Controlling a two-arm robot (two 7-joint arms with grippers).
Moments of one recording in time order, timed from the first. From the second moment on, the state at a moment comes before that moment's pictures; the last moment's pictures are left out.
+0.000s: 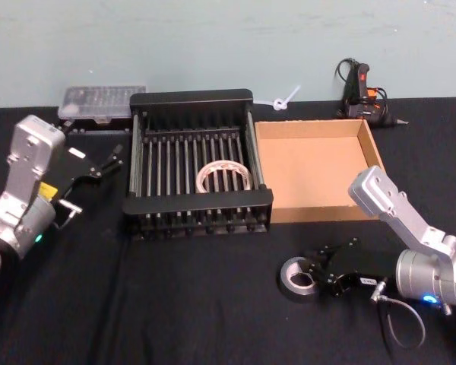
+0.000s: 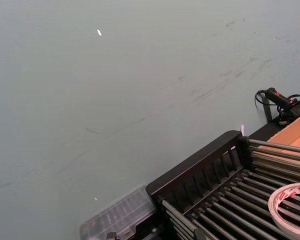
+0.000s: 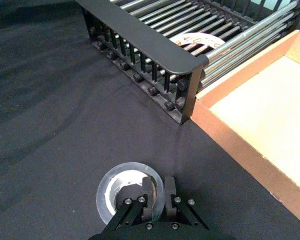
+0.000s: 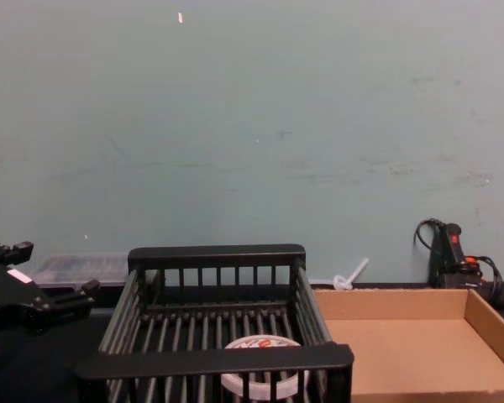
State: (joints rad) left arm -0.20 0.60 0.45 -1.41 -0.25 -0.12 0.03; right arm 0.18 0.67 -0.54 -1.62 0.37 0.39 0.55
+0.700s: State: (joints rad) left arm -0.20 0.60 0.45 -1.41 -0.25 -0.12 0.03; right arm 0.18 0.67 -0.53 -1.61 0.38 0.39 0.54
